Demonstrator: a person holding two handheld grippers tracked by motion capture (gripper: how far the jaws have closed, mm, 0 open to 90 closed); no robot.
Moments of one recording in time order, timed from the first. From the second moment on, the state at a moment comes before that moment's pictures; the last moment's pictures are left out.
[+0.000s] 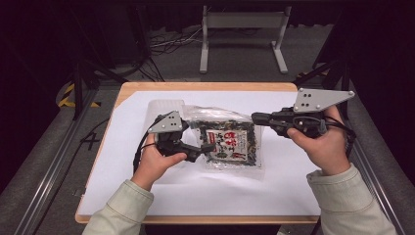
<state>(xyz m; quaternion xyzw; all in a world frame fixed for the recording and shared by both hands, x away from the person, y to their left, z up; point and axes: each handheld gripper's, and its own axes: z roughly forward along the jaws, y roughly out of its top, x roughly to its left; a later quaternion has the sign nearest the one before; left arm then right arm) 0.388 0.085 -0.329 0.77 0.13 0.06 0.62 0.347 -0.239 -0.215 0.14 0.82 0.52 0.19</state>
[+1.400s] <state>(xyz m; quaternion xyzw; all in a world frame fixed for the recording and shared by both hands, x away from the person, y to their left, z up) 0.403 0.109 -0.268 0.79 0.09 0.07 0.60 0.345 -0.266 -0.226 0.18 0.78 0.55 0.23</state>
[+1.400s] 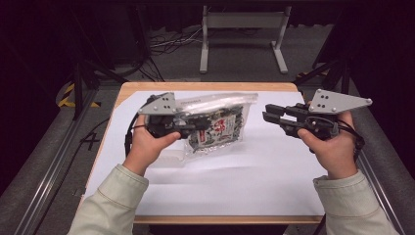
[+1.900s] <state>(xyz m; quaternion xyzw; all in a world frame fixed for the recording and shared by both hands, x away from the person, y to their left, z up) 0.431 0.145 -0.236 0.79 0.14 0.14 0.59 0.342 -0.276 -0.253 0.21 0.79 0.54 0.22</state>
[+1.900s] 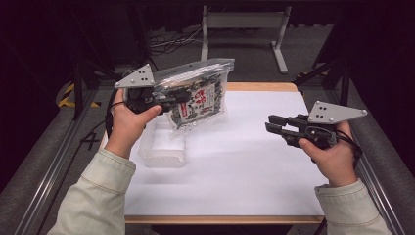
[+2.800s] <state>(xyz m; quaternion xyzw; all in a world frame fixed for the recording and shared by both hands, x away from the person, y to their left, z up) 0.445 0.214 -0.246 0.78 0.24 0.17 0.56 0.347 -0.275 -0.260 0.21 0.79 0.54 0.21</state>
